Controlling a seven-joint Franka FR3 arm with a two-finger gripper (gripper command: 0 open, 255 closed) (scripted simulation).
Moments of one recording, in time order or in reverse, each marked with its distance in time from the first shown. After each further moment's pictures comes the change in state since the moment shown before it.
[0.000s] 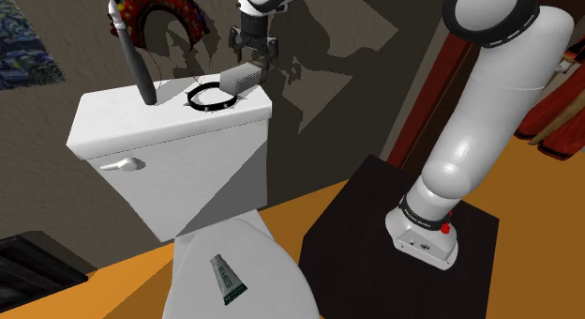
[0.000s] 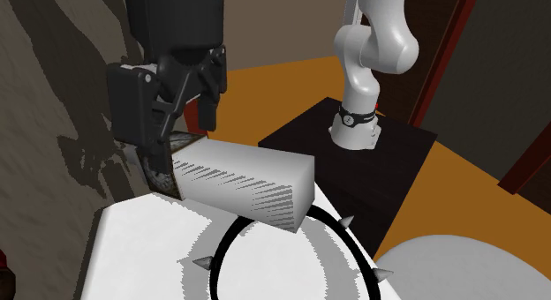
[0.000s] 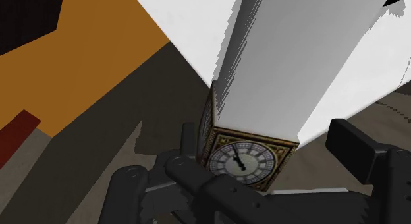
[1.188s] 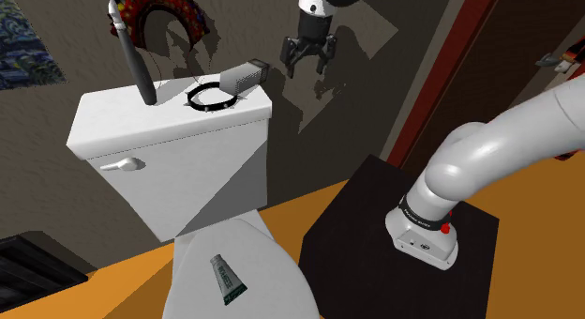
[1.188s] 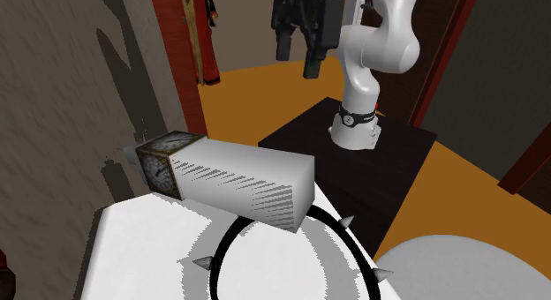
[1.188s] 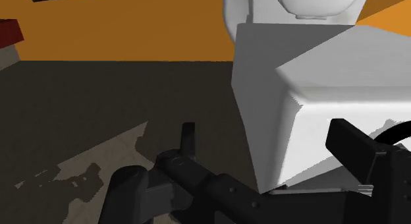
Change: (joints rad) arm 0.074 -0.611 -0.108 -0.541 0.155 -0.105 -0.753
